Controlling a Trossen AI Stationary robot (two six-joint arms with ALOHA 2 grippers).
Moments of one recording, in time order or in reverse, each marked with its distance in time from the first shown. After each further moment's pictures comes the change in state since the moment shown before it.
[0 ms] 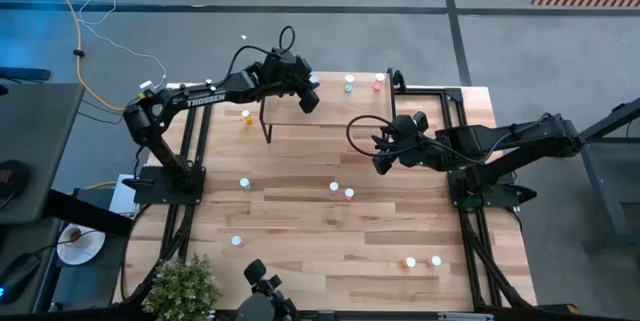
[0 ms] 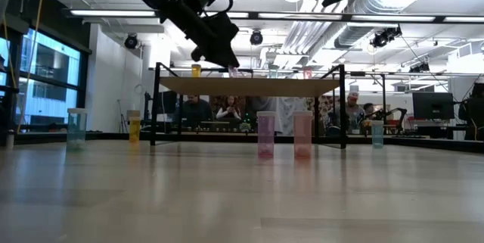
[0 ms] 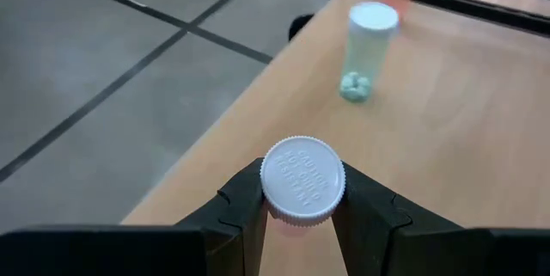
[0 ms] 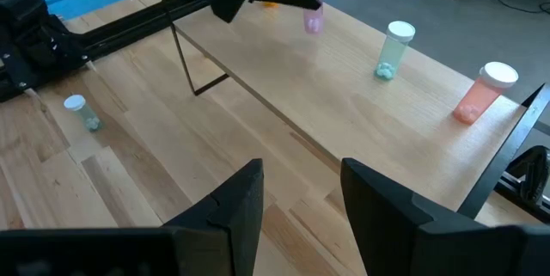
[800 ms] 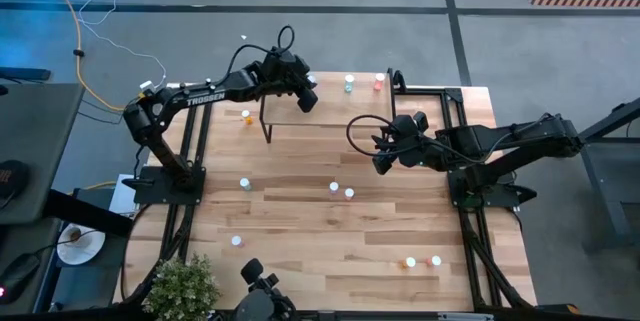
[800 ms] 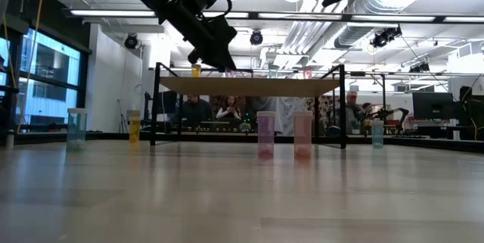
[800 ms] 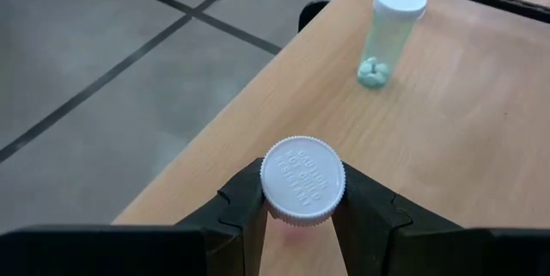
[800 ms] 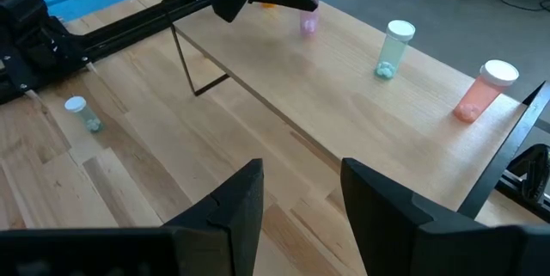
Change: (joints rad) left arm 0.015 0.005 0.000 -0.036 -0.002 -0.026; right arm 0.000 0.000 0.000 0.000 0.000 0.008
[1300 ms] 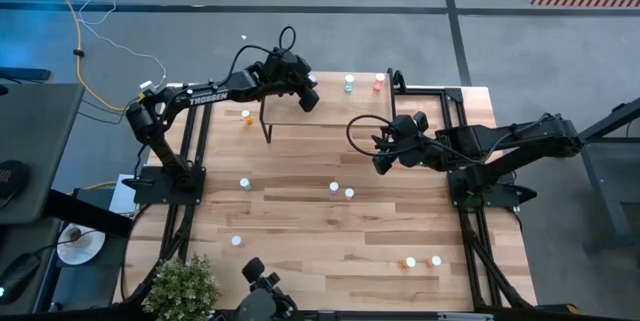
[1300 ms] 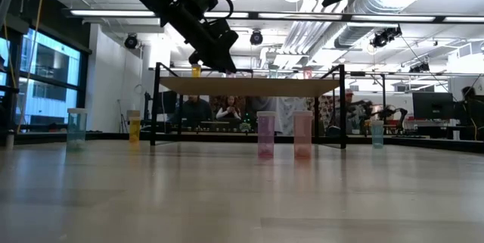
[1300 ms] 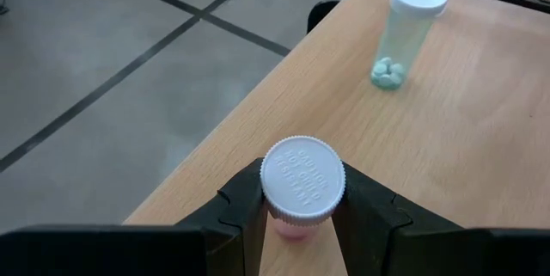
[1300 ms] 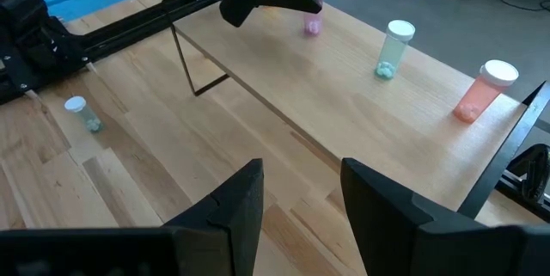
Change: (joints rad) left arm 0.000 0.019 0.001 0.023 -0.019 0.008; right arm 0.000 0.000 0.000 0.000 0.000 0.000
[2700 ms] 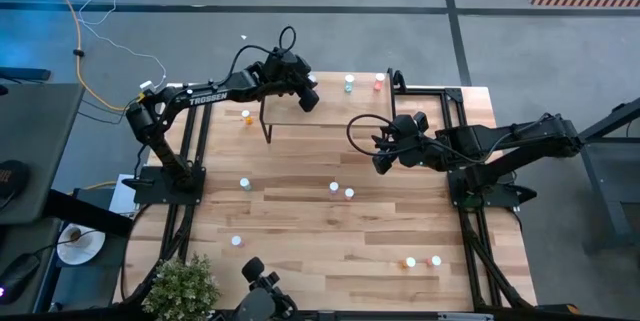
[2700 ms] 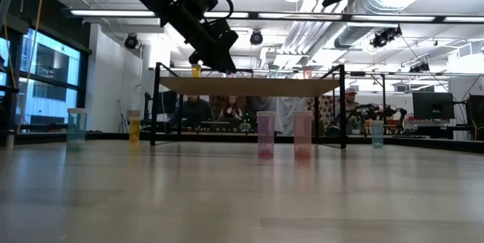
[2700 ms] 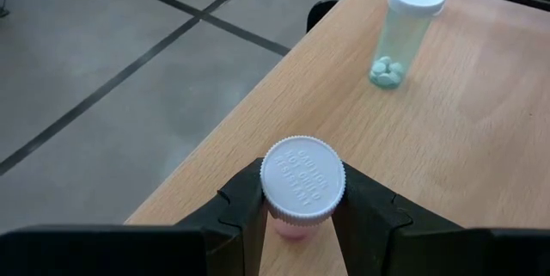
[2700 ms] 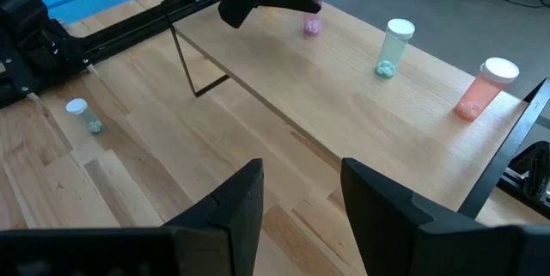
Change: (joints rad) left arm 0.000 0.000 -0.001 0.000 -0.003 0.009; right arm 0.000 0.000 0.000 0.000 0.000 0.011
